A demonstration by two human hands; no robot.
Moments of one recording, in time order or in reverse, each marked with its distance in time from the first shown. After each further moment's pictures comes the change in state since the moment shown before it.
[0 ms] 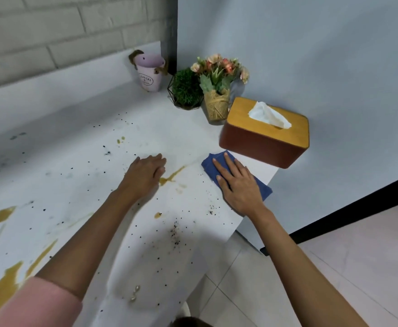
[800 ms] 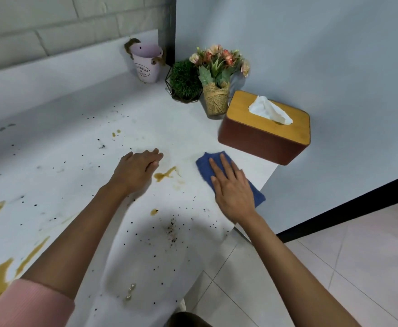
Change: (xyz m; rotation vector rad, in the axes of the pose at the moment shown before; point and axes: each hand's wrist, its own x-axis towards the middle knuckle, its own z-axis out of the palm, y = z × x) left_hand 0.006 -0.015 0.004 0.042 0.010 -0.001; right_hand -0.012 -0.015 0.013 -0.020 0.024 0.065
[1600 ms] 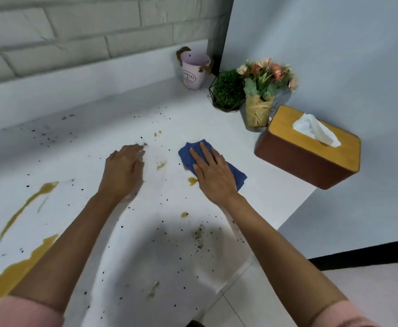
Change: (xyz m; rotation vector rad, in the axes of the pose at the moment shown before) left_hand -0.060 -0.048 -0.039 -0.056 0.406 -0.216; right_hand 0.075 -0.090 0.024 -0.014 -0.105 -0.326
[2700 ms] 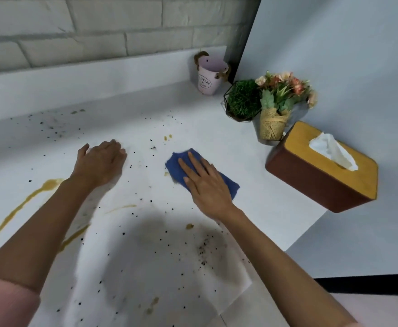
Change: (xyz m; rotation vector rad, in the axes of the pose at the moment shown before) left_hand 0.024 -0.067 -0.018 0.256 -0.216 -0.241; right_hand 0.009 -0.024 0.007 0.037 -0.032 -0.219
